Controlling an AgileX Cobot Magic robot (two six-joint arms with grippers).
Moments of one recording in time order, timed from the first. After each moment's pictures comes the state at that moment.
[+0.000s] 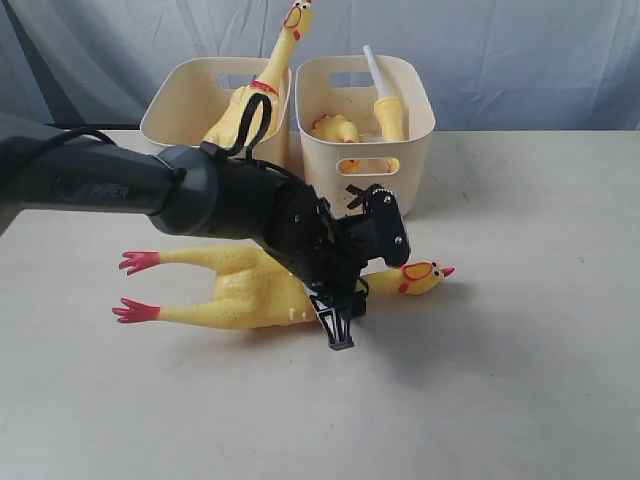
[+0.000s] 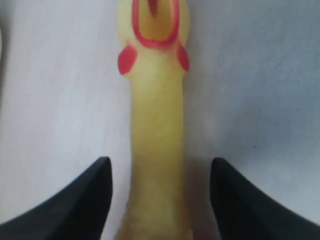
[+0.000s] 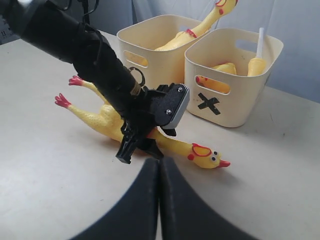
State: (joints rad) left arm -0.76 2.11 -1.33 -0.19 0.36 0.88; right arm 0.51 0.23 -0.49 0.23 0.68 -0.24
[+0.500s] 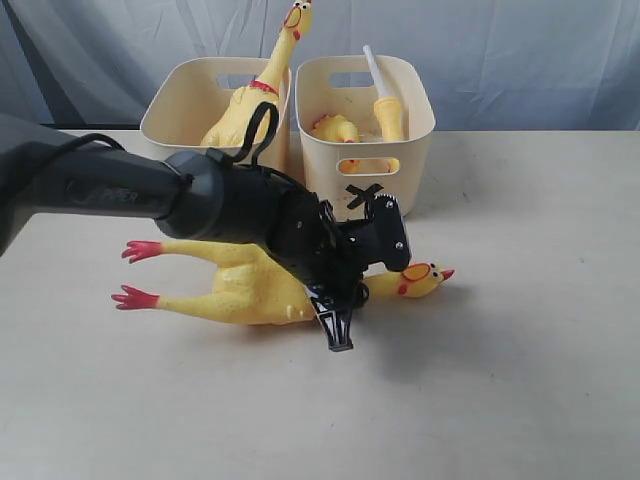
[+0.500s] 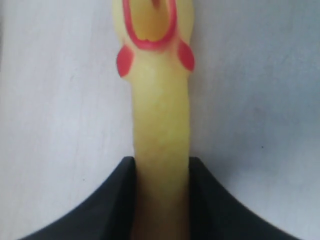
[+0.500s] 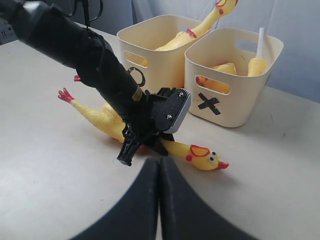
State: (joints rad) left arm -0.76 2.13 -1.33 -0.16 0.34 0.88; right arm 0.51 0.23 -0.49 0.23 0.68 -0.24
